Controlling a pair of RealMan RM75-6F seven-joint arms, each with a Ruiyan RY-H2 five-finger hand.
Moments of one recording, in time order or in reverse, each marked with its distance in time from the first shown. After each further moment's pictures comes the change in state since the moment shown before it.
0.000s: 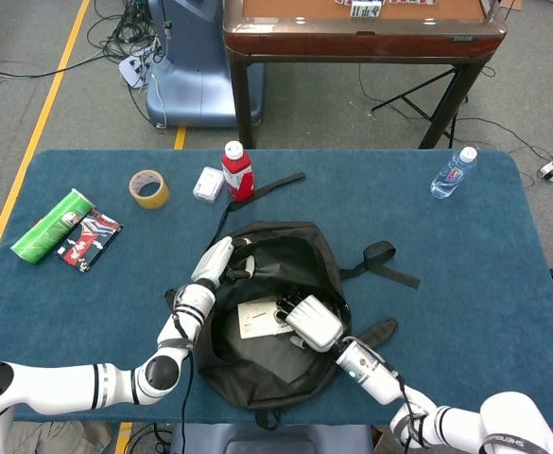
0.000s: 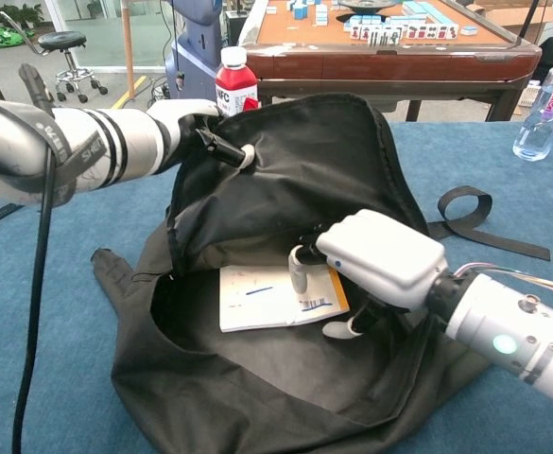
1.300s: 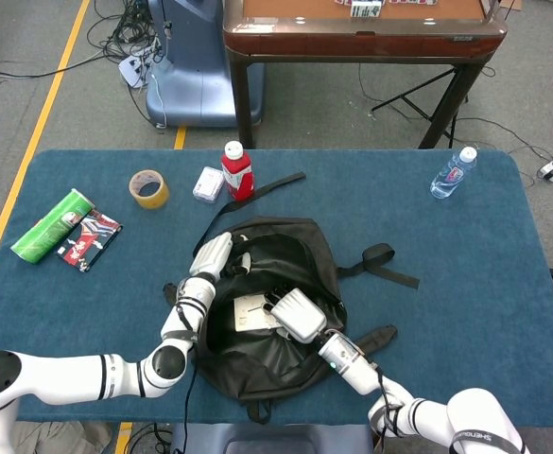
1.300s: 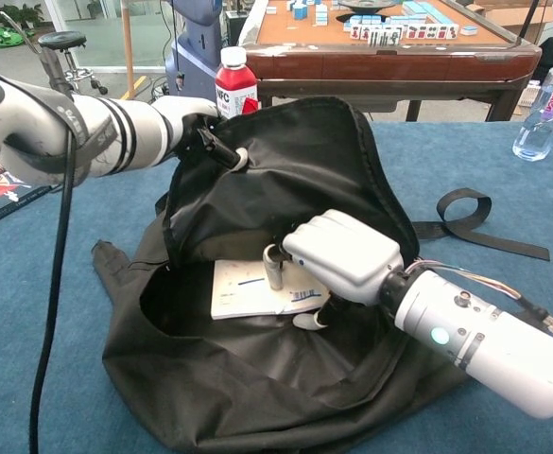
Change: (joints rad) left arm -0.080 0.013 0.013 0.034 -0.127 0.028 0.129; right arm 0.079 -0.138 0.021 0.181 0.063 -0.008 -0.028
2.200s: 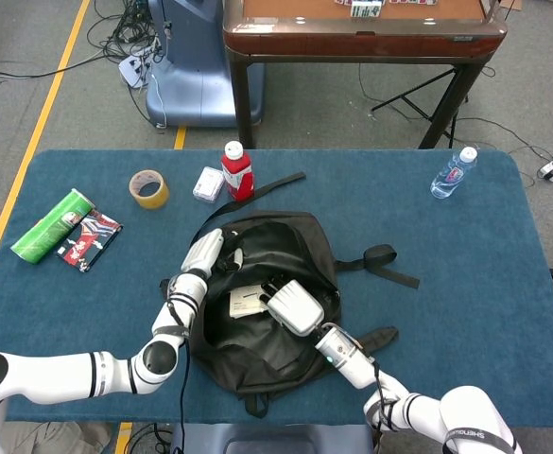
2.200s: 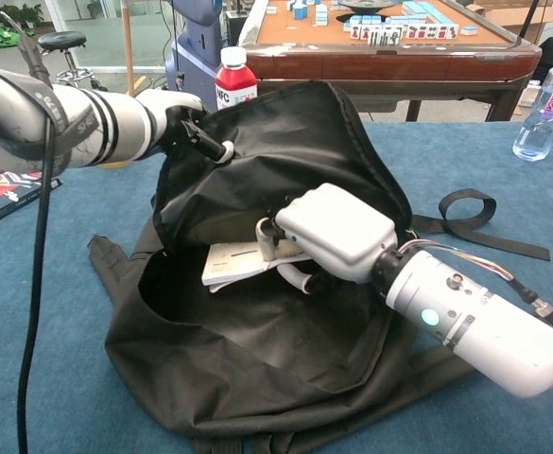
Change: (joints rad) left arm 0.021 0.045 -0.005 -0.009 -0.015 -0.025 -0.029; right arm 0.034 -0.023 0.019 0.052 -0.006 0.072 -0.027
